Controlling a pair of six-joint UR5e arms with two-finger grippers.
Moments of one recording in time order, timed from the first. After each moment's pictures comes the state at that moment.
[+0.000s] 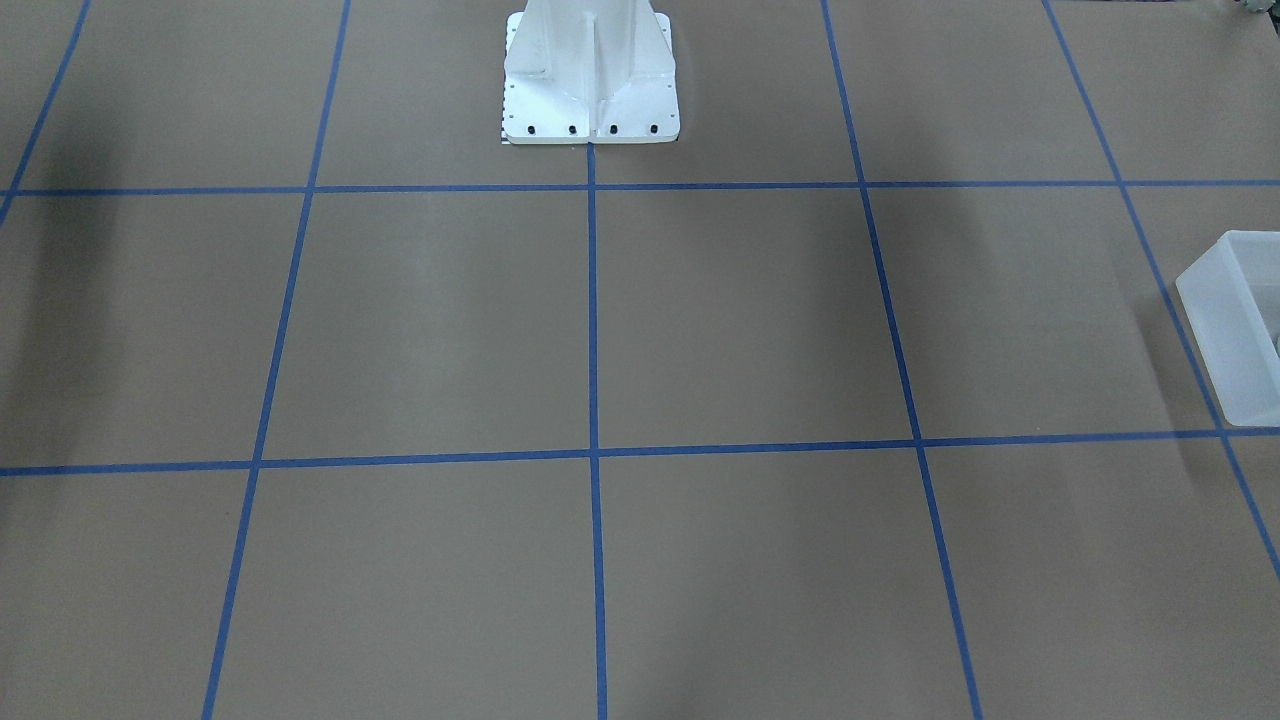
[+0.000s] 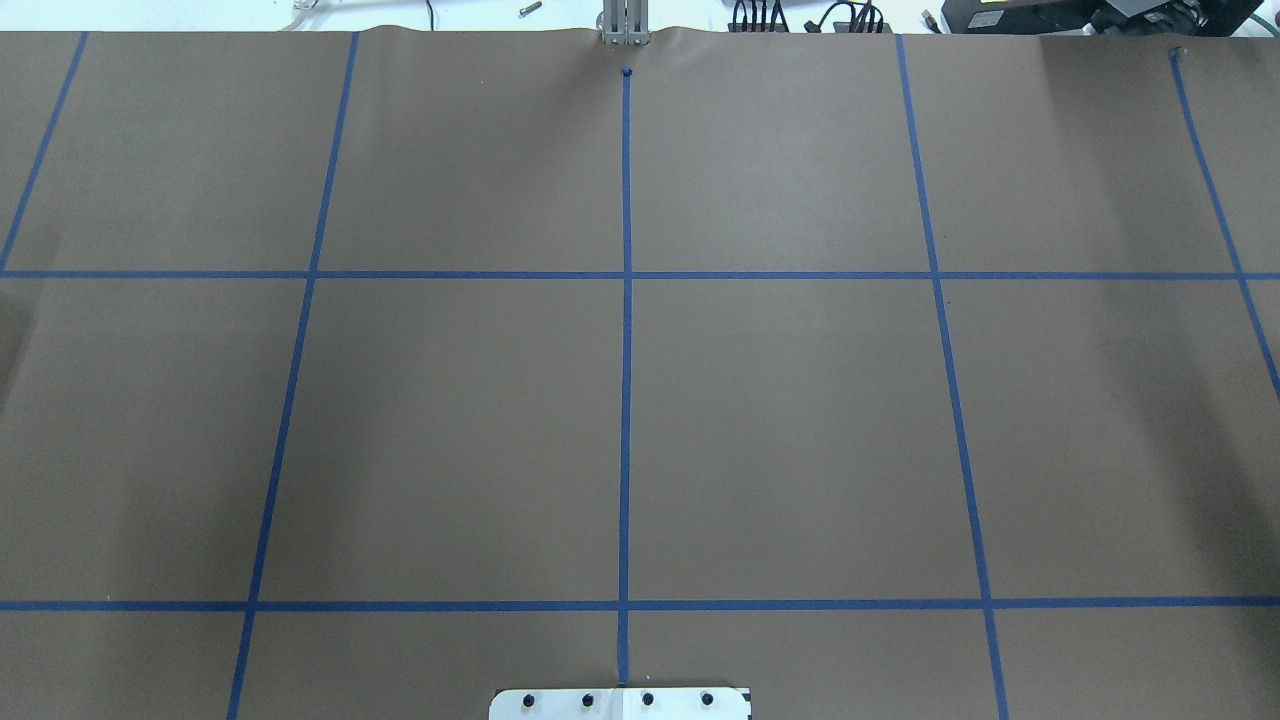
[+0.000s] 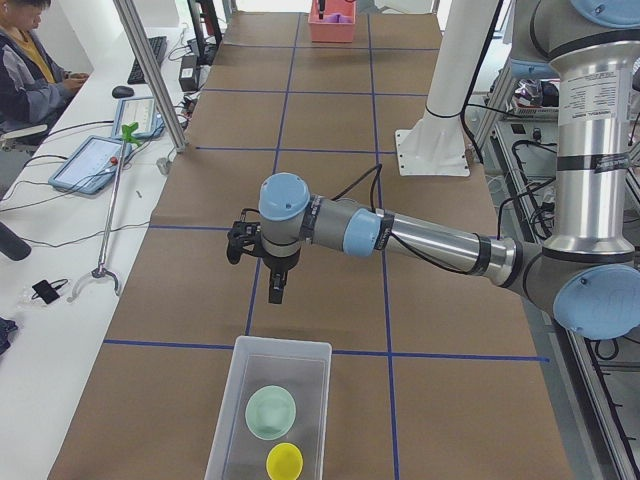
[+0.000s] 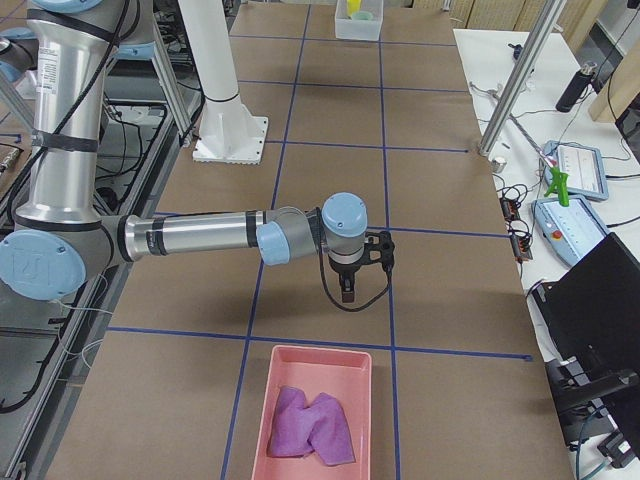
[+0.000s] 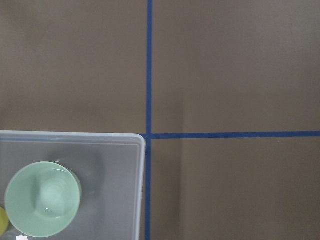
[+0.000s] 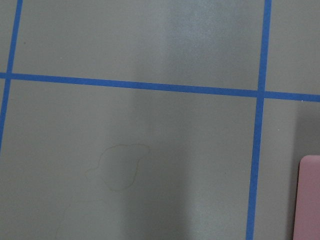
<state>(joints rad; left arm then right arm) -1.52 -1.48 -1.89 -1.63 -2.39 -0.20 1.43 -1.72 1.82 -1.38 2.42 0.22</state>
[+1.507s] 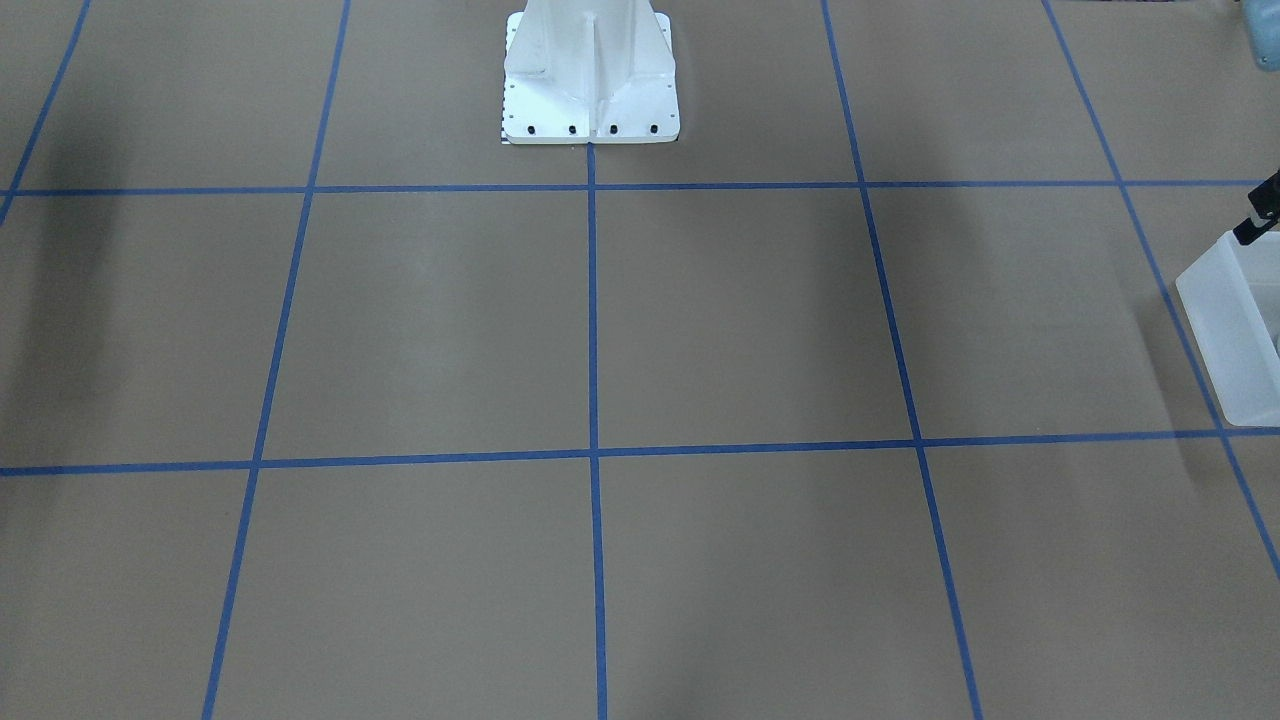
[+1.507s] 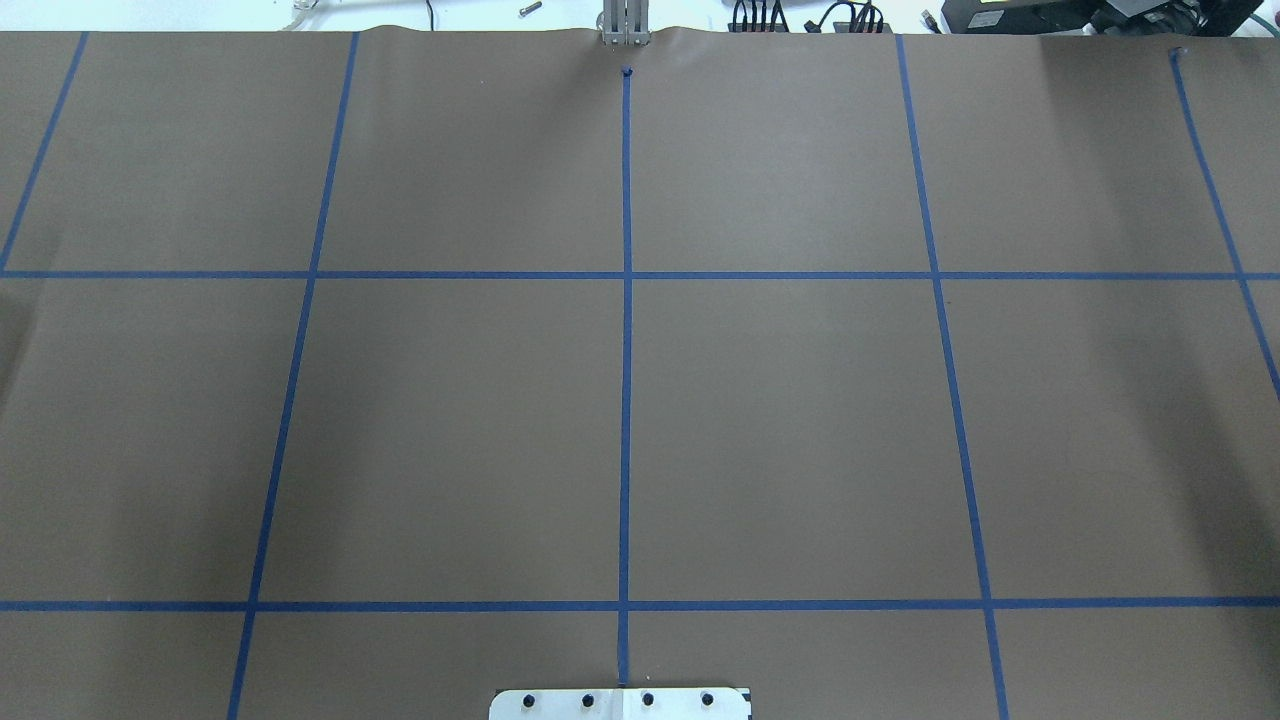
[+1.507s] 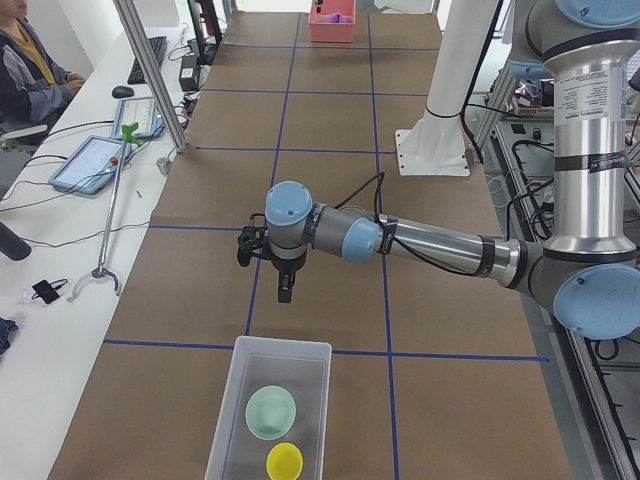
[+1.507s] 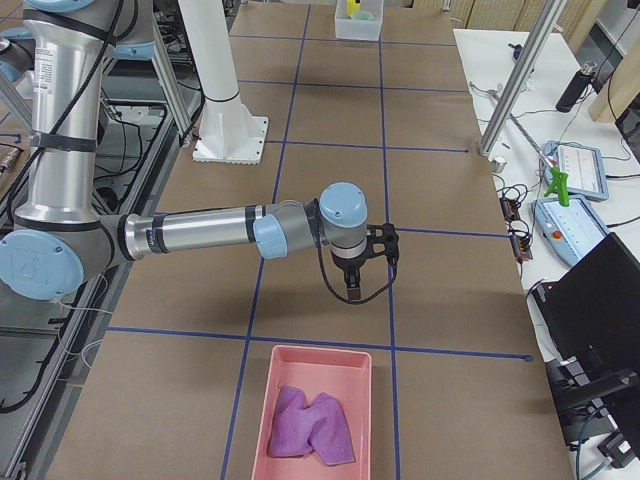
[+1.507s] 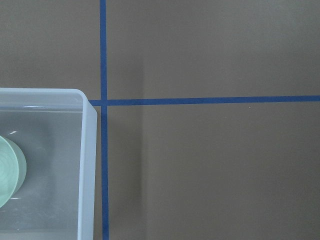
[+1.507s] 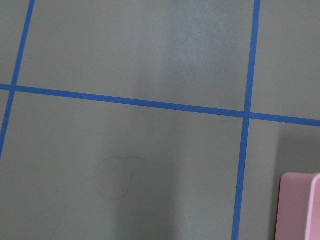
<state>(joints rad) -1.44 -1.47 -1.85 -1.71 -2.39 -0.27 1.46 -1.72 1.86 -1.40 2.39 0.17</state>
